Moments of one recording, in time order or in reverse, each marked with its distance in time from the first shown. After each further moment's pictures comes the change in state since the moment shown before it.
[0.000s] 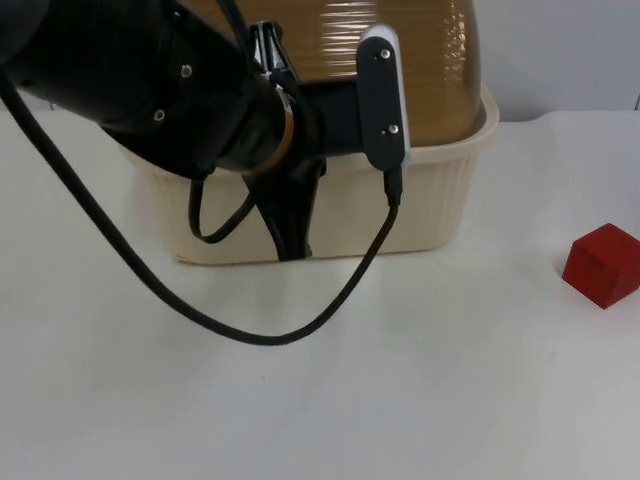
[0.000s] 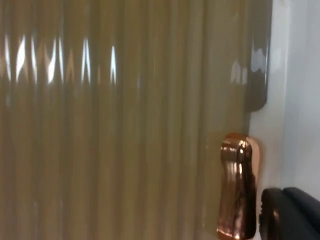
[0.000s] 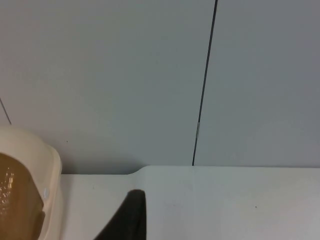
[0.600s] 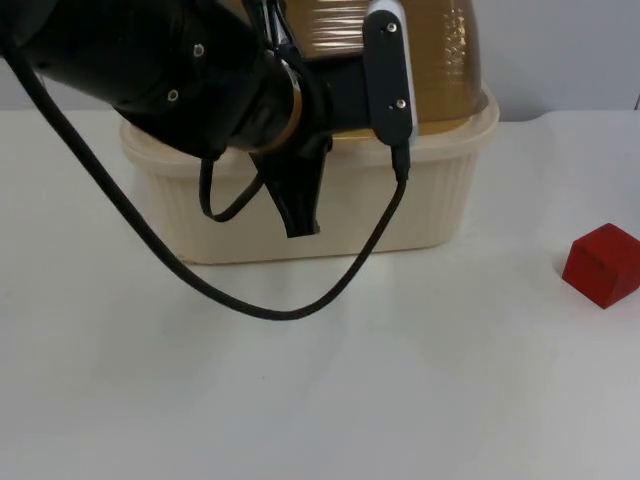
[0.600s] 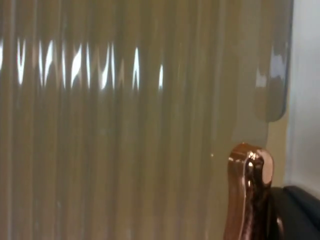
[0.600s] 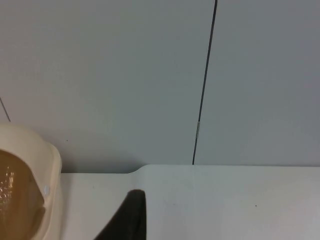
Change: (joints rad) right arm 0.000 0.000 0.000 0.000 0.002 0.000; left arm 0.000 0.005 -0.043 -0.001 0.030 0.000
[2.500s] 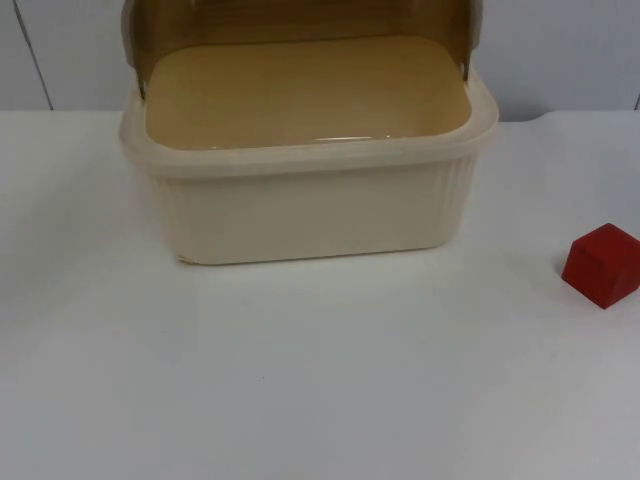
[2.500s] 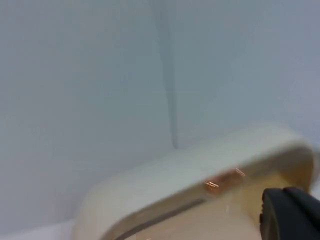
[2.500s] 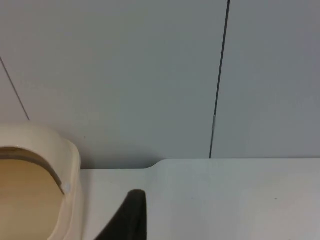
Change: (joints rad) right arm 0.000 0.000 -0.002 0.068 0.015 0.000; left arm 0.210 -0.586 -0.077 -1.154 -0.106 0.087
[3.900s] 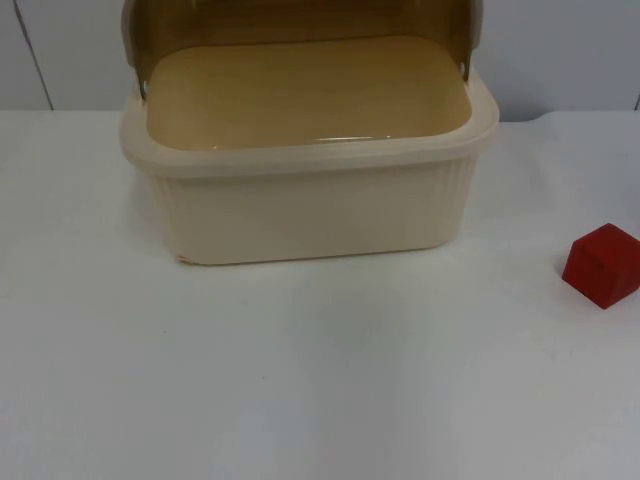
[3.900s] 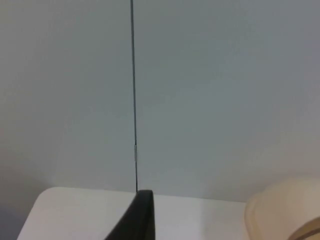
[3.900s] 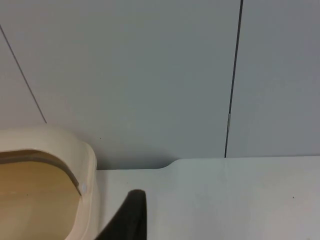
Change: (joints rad) right arm 0.000 0.000 0.000 0.042 0.000 0.000; left arm 0.558 -0.209 0.003 -0.759 0.157 0.751
